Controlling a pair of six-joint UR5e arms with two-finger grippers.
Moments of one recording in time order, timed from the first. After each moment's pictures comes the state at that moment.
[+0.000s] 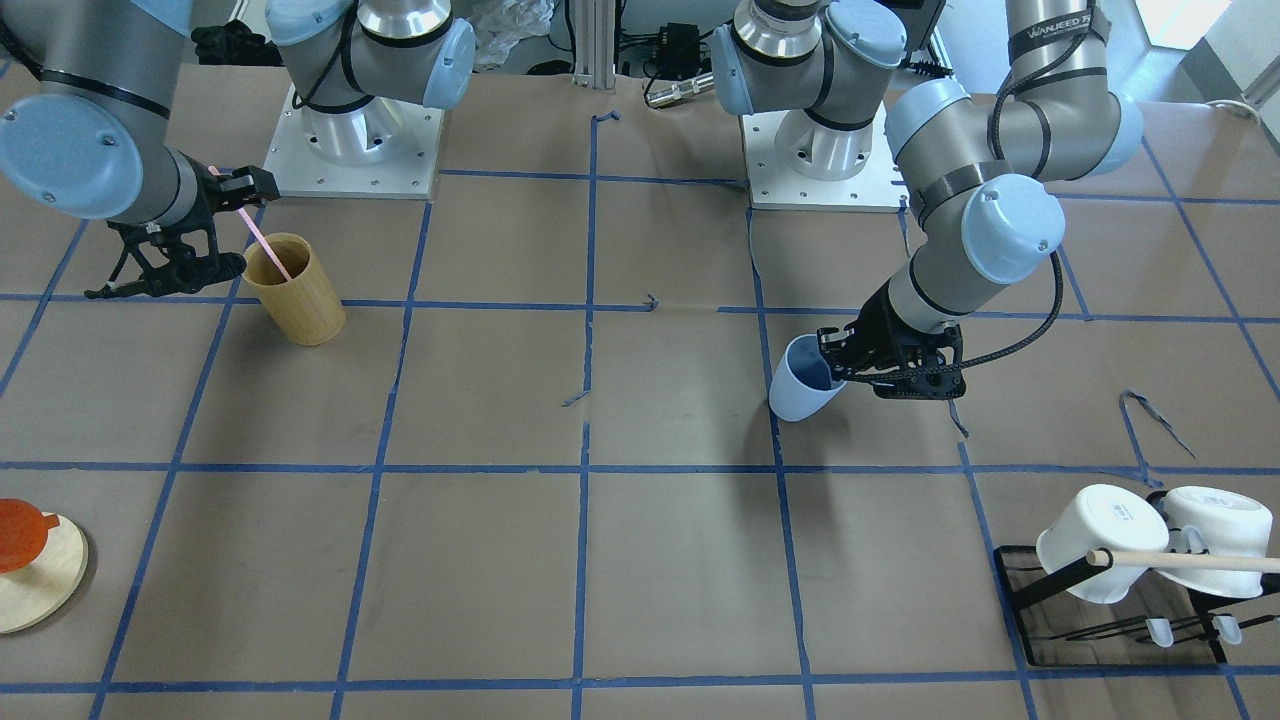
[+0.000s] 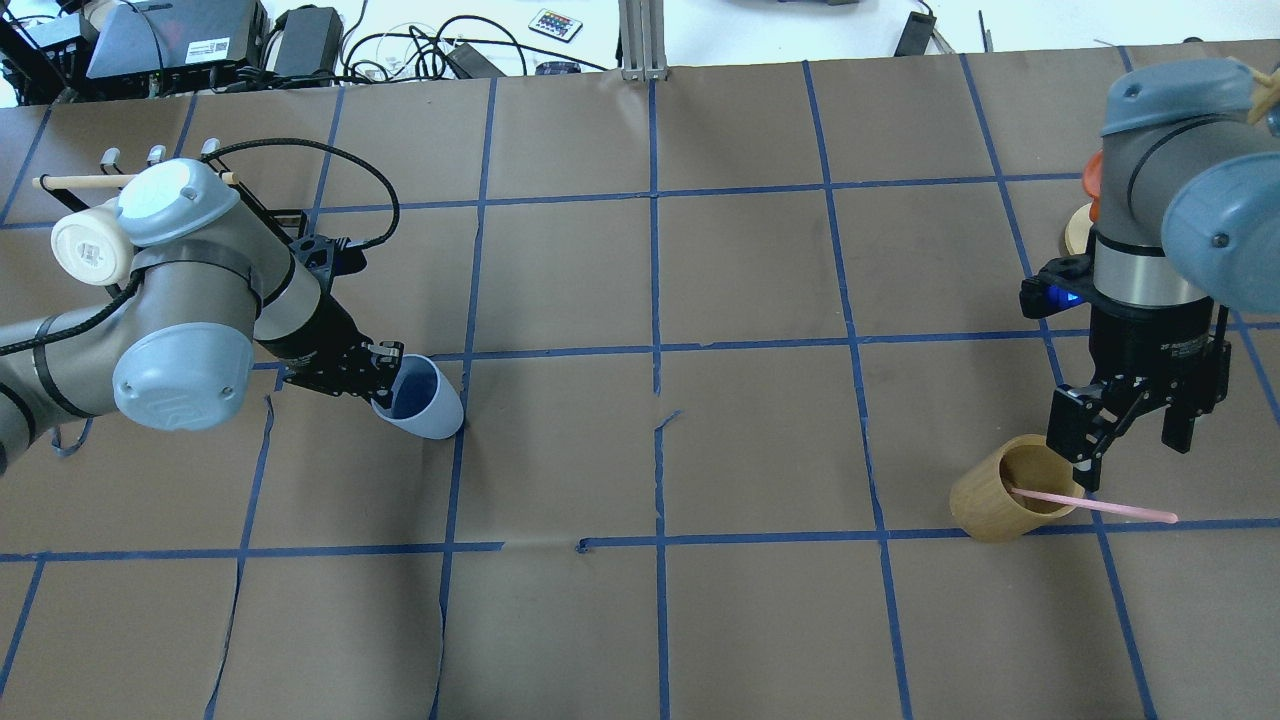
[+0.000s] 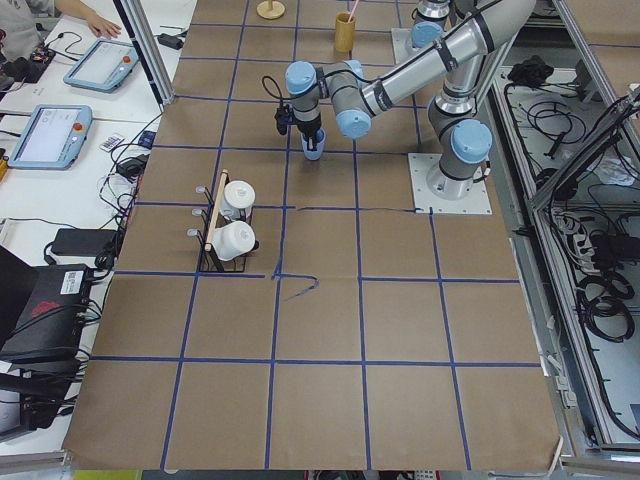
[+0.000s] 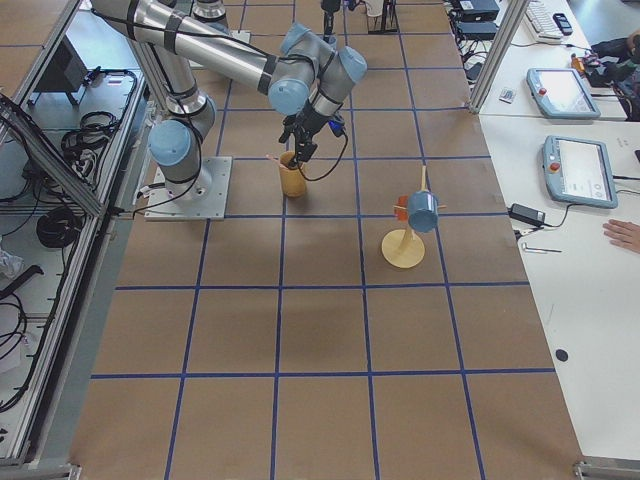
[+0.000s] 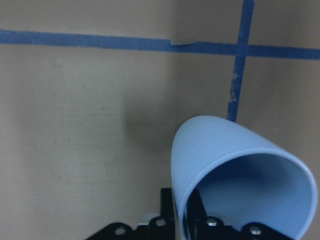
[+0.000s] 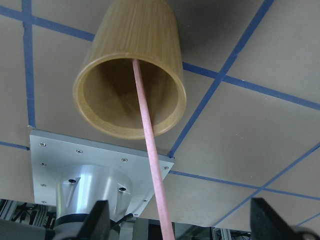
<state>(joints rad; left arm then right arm) -1.39 -1.69 -2.03 -1.10 1.47 0.16 1.33 -1.56 1.91 -1.36 -1.91 -0.49</state>
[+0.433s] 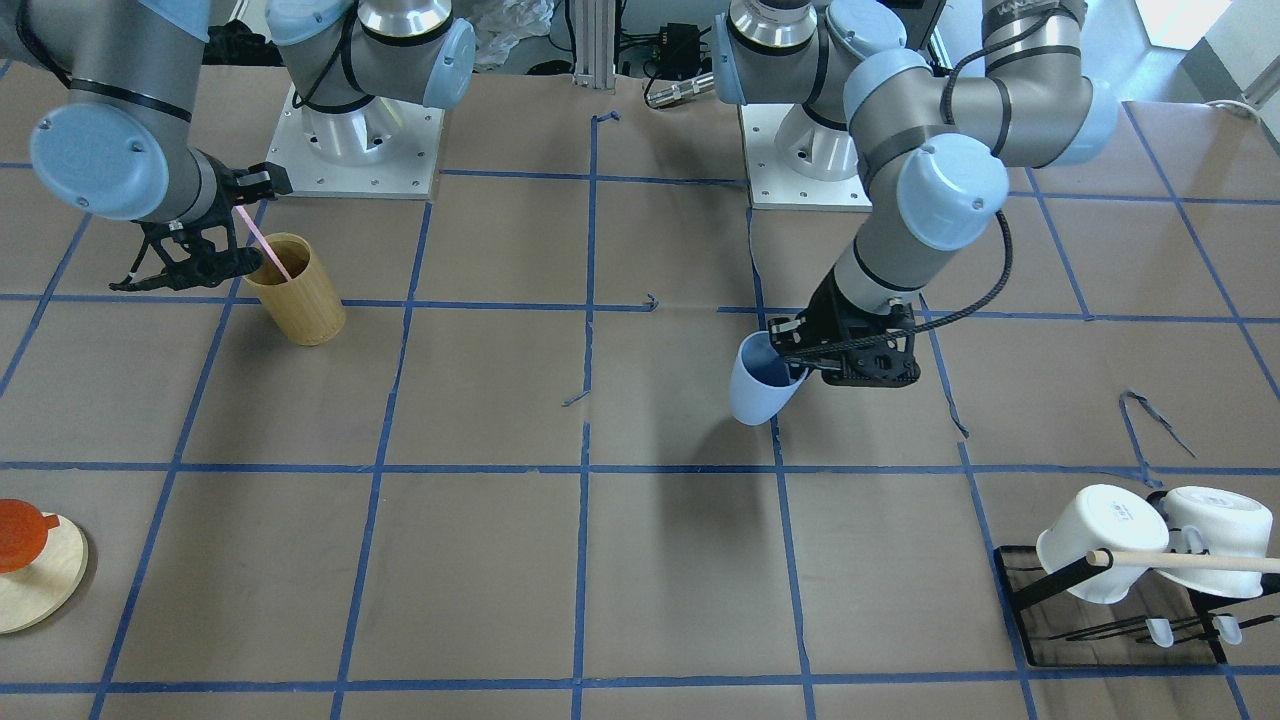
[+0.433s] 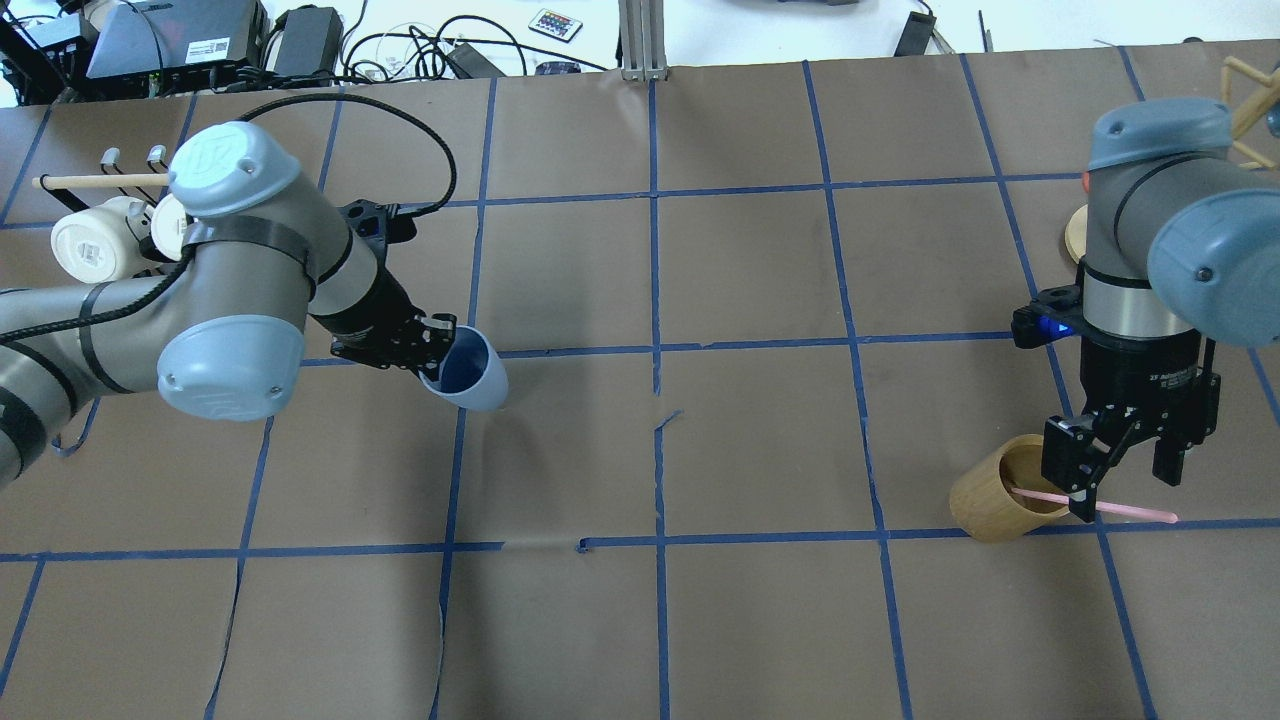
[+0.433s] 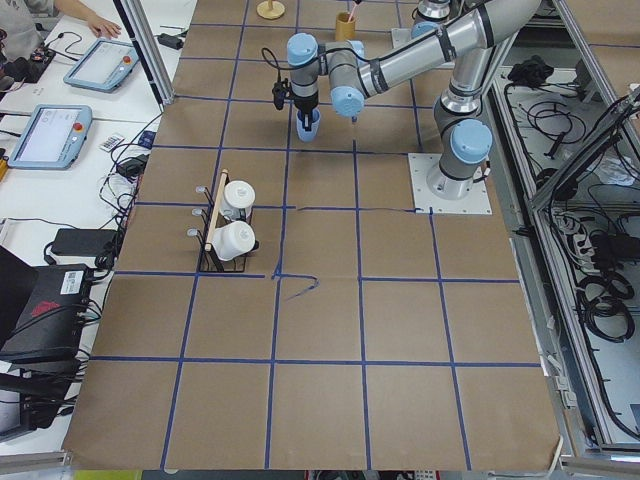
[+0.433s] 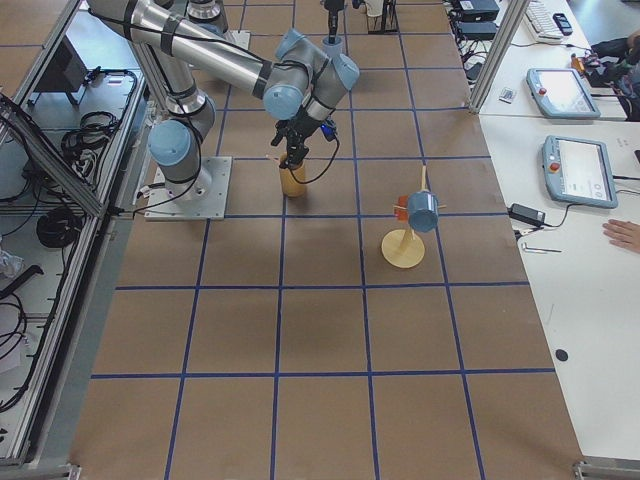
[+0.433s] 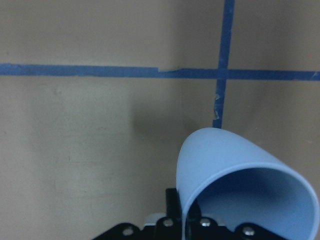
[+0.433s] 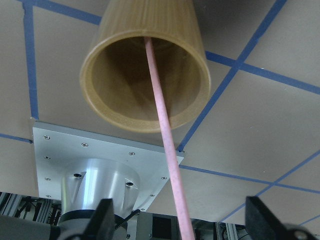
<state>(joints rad) -1.58 -1.68 -1.98 -1.08 1.47 -0.07 1.33 -1.59 1.97 -1.36 -1.91 -0.48</state>
